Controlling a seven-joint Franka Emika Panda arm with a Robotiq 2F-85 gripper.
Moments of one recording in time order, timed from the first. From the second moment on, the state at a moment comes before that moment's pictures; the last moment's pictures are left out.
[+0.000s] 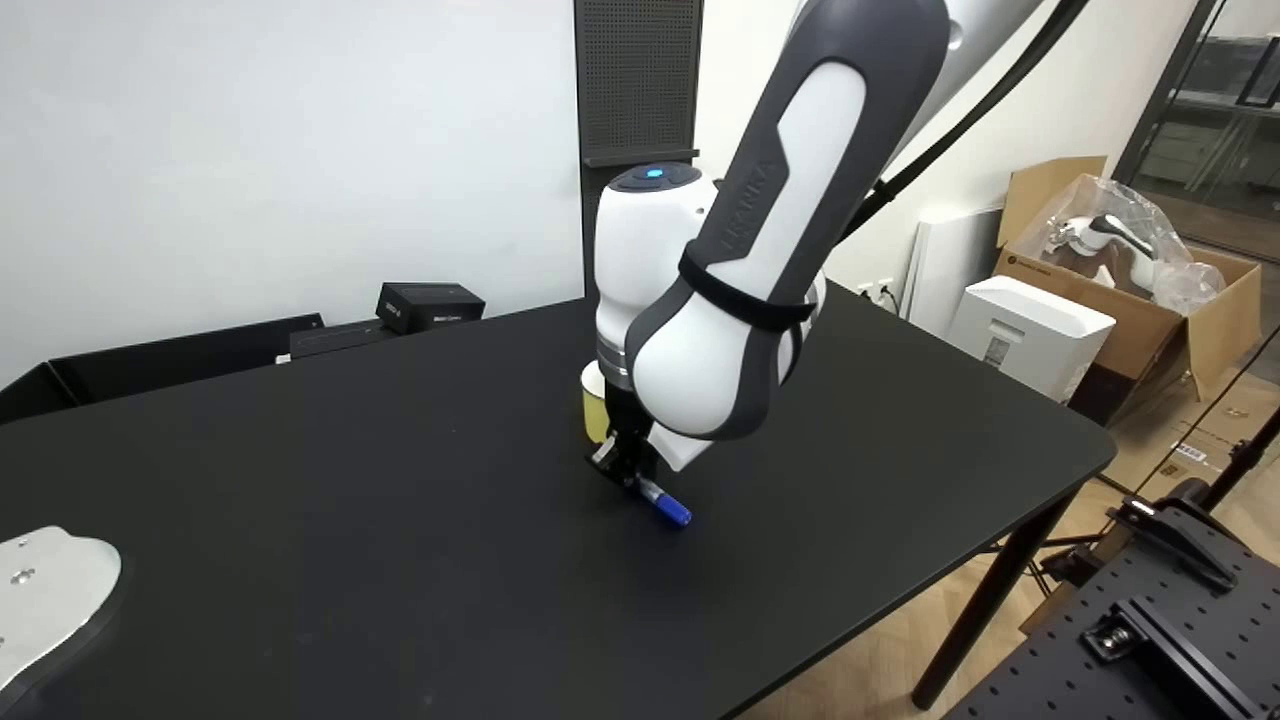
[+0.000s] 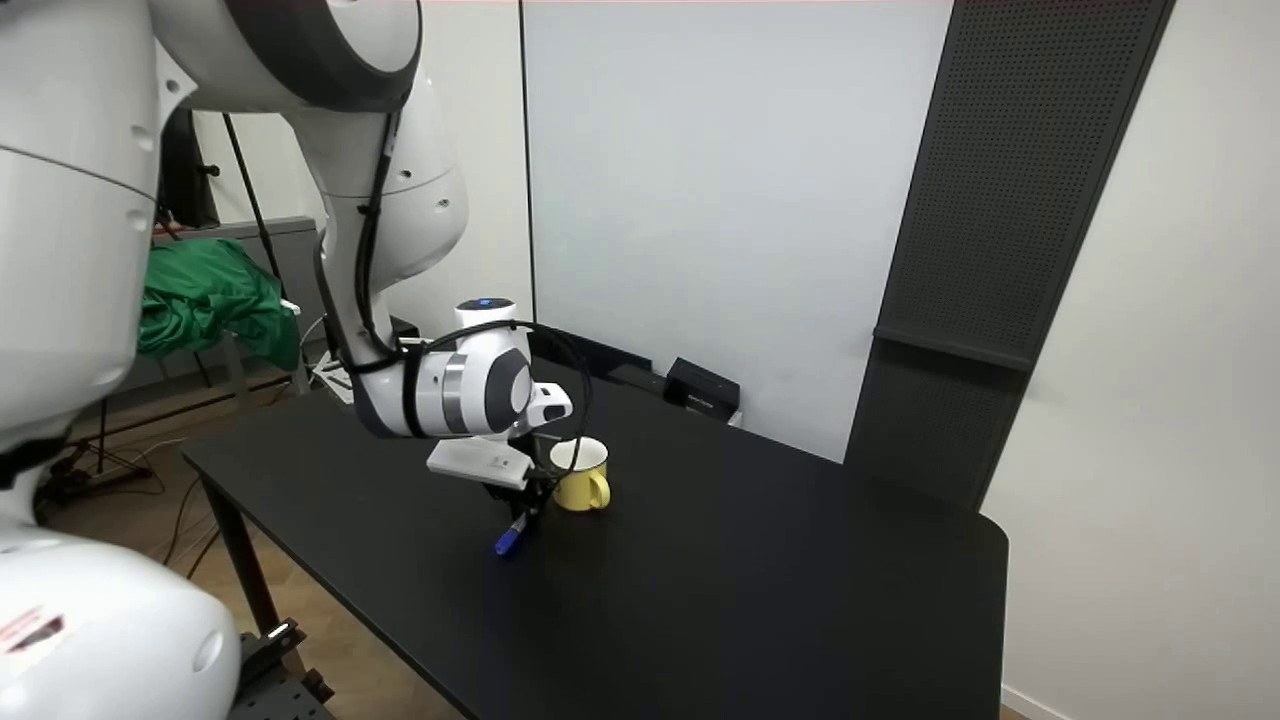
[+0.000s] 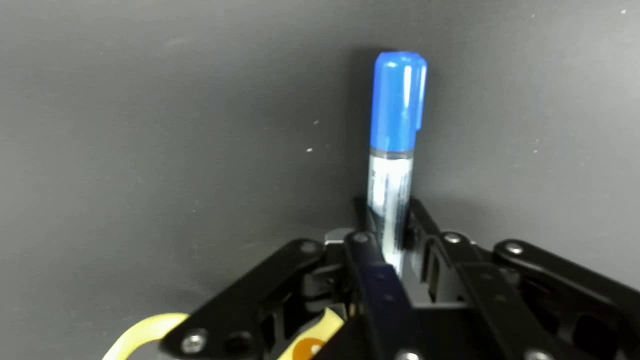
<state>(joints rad) 0.33 0.44 -0.02 -2.38 -0.21 2.90 0.27</state>
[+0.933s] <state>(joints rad) 0.22 0.18 0.06 -2.19 -0.09 2.17 0.16</state>
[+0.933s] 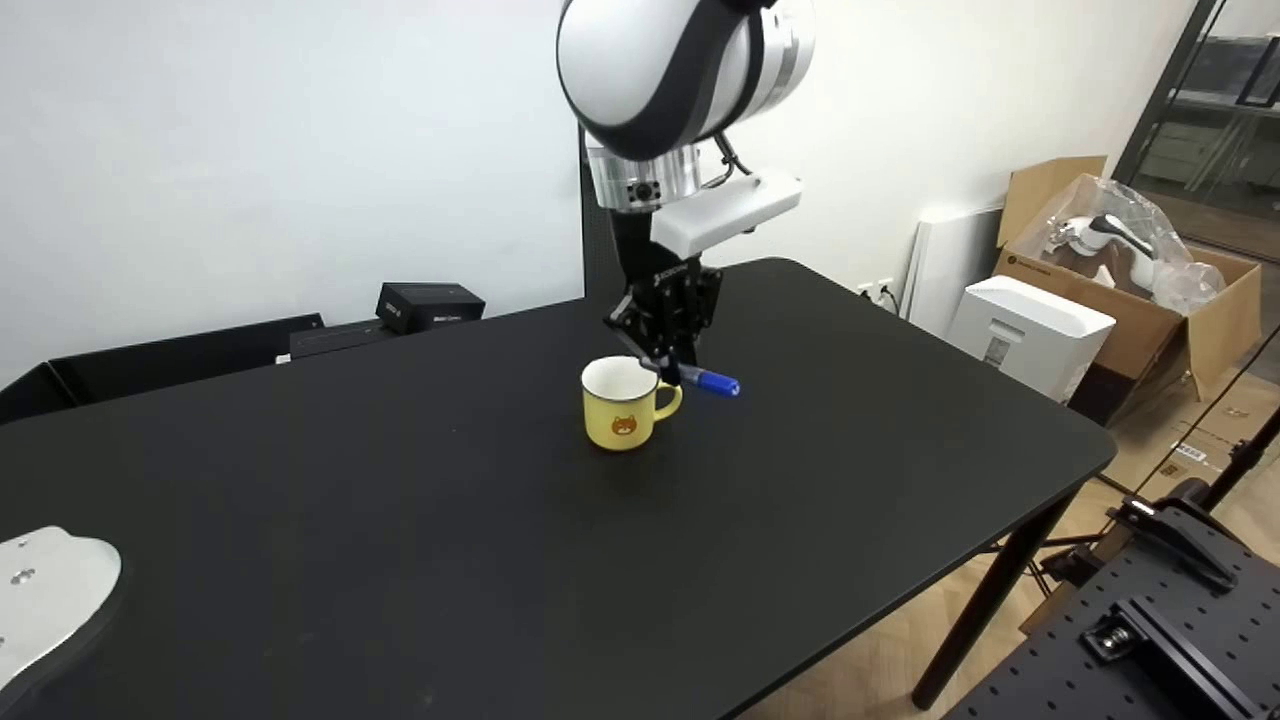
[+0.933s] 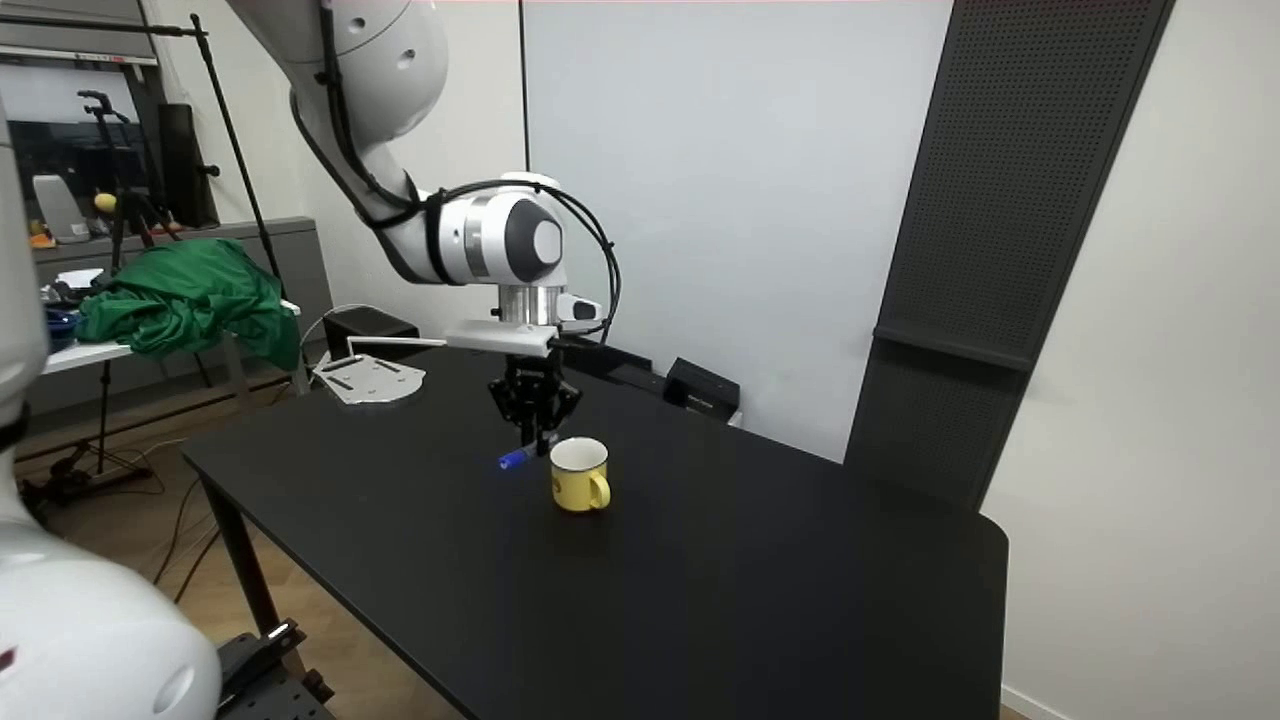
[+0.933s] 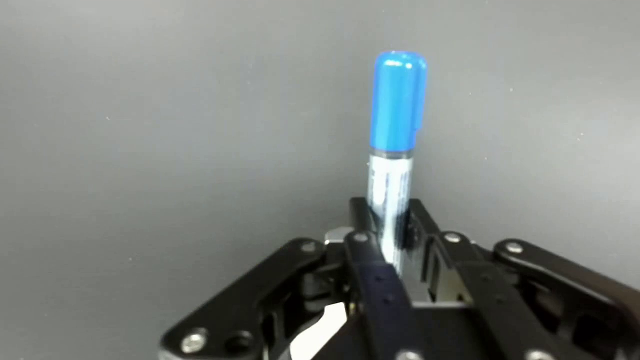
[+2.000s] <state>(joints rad) 0.15 0.44 0.06 -1.80 0.05 1.73 0.15</state>
